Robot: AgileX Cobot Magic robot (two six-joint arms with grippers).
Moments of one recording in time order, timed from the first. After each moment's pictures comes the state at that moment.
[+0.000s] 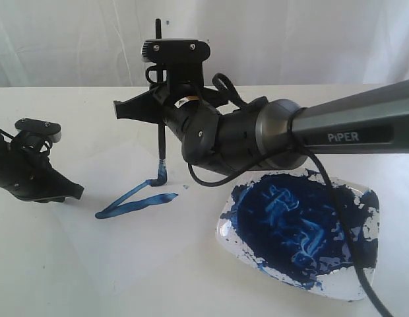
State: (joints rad) left arm -0.14 1.81 -0.90 -0.52 0.30 0.66; right arm 0.94 1.98 -1.27 0.79 -0.52 -0.52
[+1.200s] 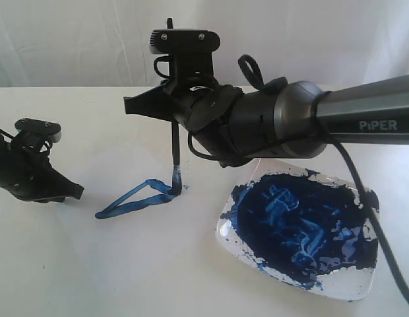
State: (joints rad) left arm -0.14 1.81 -0.90 -0.52 0.30 0.66; right arm 0.94 1.90 -1.27 1.17 -0.45 -0.88
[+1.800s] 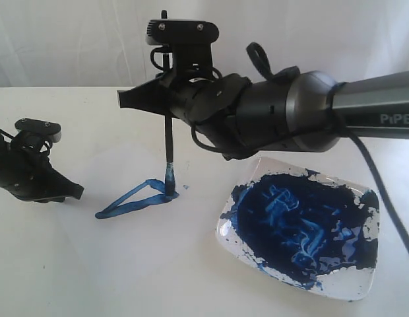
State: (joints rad) left arm -0.14 1.81 -0.90 -0.52 0.30 0.66; right arm 0.94 1.85 -1.27 1.18 -0.39 -0.89
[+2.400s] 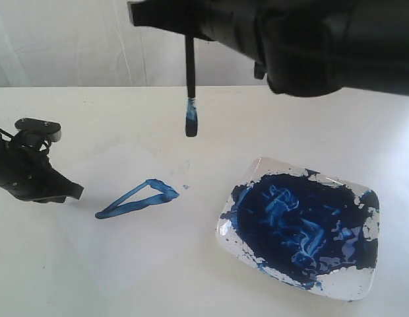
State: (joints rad) left arm -0.14 1.78 -0.90 -0.52 0.34 0.66; right arm 0.94 1.54 -1.27 1.49 -0.41 -1.38
